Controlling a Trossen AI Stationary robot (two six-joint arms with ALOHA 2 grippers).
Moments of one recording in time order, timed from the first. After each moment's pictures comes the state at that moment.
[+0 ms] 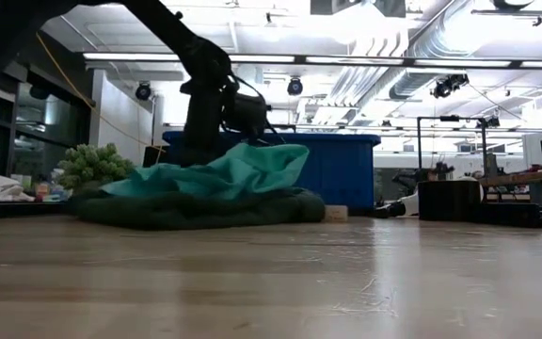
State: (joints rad) left arm 0.40 2.09 1.37 -0.99 0.01 0.09; right arm 0.43 1.86 2.30 -1.57 0.66 1.26
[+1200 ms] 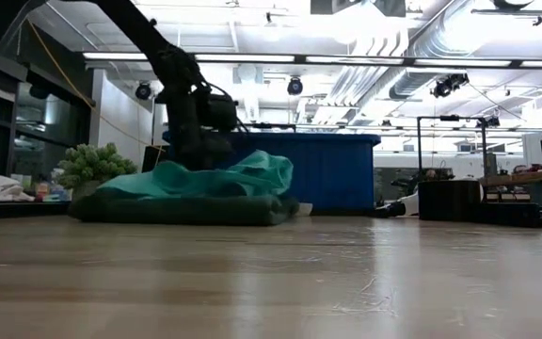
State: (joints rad) left arm 0.63 1.88 1.23 -0.78 0.18 -0.21; right arm 0.43 1.78 2.30 -1.57 0.71 1.08
